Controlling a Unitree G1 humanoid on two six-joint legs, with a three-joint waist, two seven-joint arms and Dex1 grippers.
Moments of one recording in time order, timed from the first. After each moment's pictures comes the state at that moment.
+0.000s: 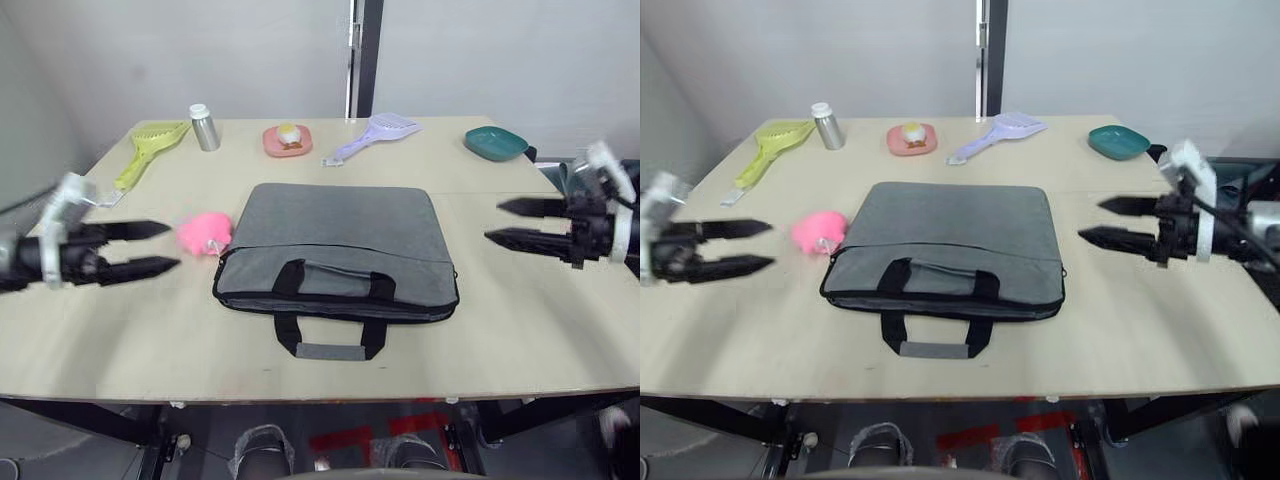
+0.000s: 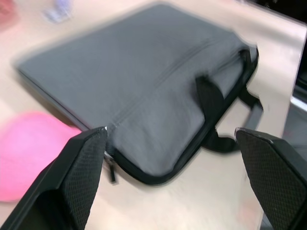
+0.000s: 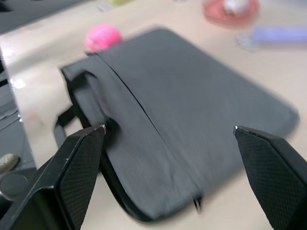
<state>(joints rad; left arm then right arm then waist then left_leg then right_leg) -0.14 1.16 0.55 0.07 -0.71 0.64 -1.41 -0.31 -1.07 -0.48 -0.41 0.83 1.02 1.06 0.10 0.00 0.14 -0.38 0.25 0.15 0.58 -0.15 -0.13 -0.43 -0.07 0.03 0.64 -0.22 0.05</state>
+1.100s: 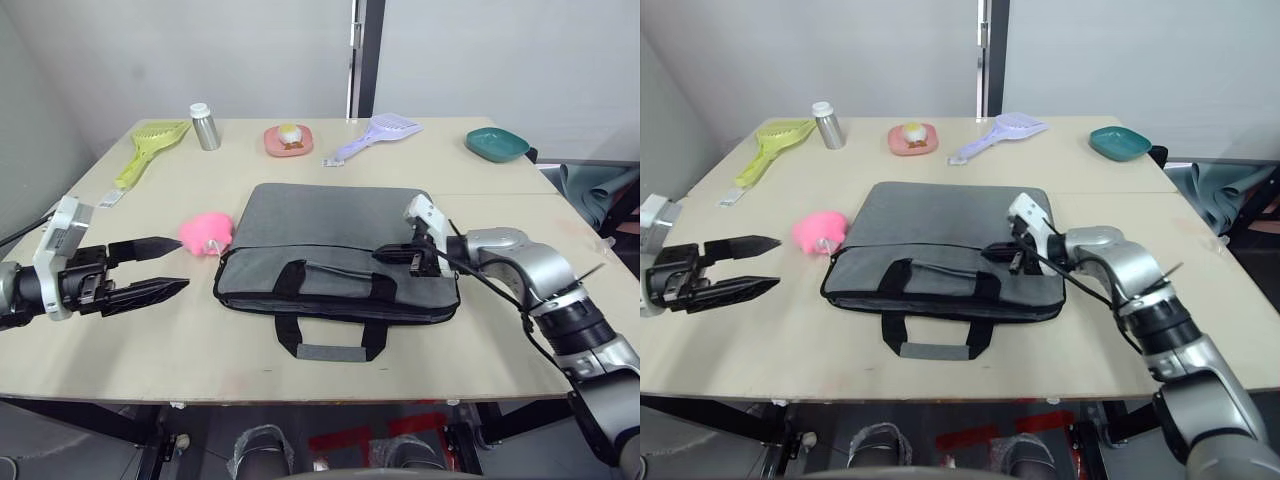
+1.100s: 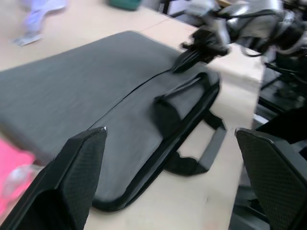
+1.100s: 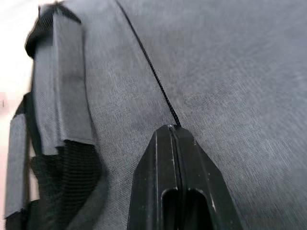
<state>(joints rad) -0.06 1.02 0.54 -0.25 -0.86 0.71 -1.33 -0.66 -0.61 0.28 0.12 0.39 0.67 1.00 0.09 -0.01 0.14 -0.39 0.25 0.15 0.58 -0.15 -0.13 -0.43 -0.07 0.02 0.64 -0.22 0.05</state>
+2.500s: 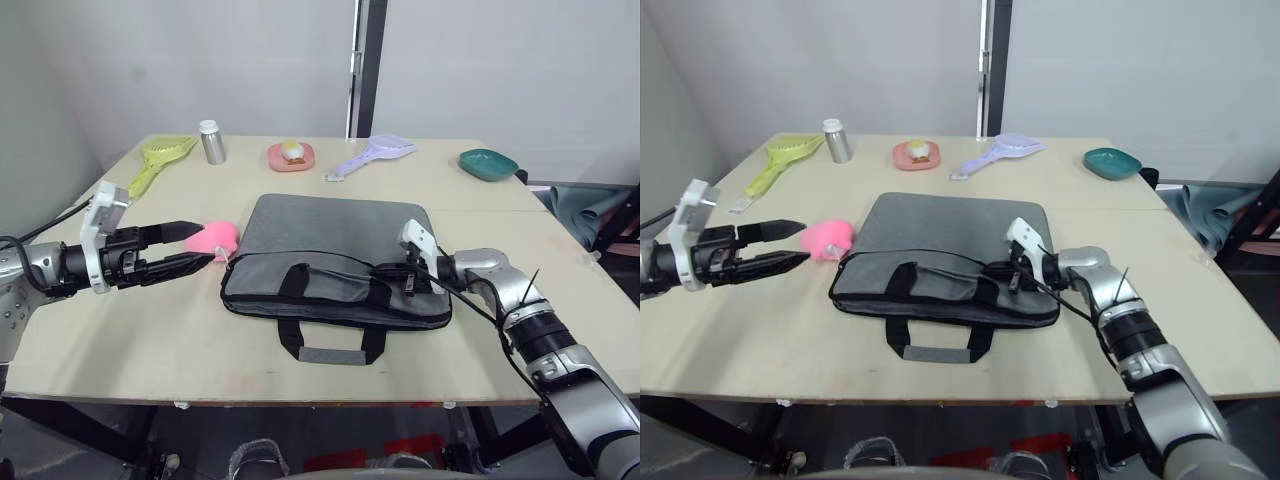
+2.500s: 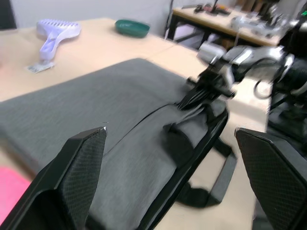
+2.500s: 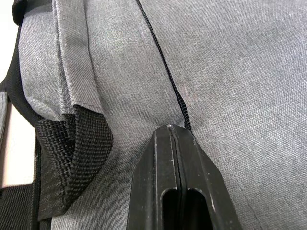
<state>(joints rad) -0.21 0.99 0.36 0.00 -0.74 0.66 -1.21 -0.58 -0.52 0.24 0.35 0.23 0.42 1.10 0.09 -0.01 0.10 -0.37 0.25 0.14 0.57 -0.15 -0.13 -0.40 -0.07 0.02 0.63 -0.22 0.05</state>
